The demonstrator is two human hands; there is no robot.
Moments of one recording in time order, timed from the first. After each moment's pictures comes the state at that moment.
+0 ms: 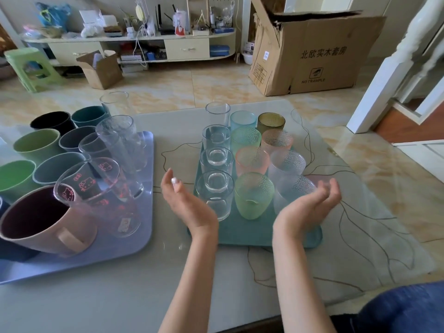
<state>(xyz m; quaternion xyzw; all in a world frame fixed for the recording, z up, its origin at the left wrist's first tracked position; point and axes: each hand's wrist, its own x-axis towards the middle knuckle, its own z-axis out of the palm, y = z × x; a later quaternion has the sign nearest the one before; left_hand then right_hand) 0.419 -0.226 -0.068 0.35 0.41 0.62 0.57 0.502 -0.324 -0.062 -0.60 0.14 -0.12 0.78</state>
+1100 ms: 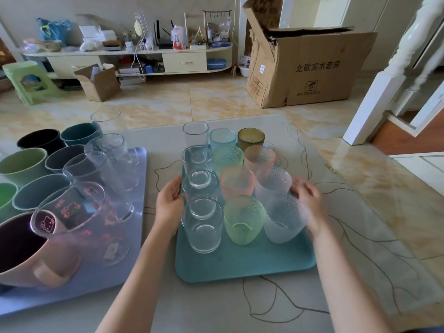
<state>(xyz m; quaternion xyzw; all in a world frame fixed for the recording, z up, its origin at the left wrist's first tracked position) 0.418 -0.128 -0.111 0.61 0.39 0.34 0.61 0.612 -0.337 -0.091 -0.72 -0.09 0.18 0.67</state>
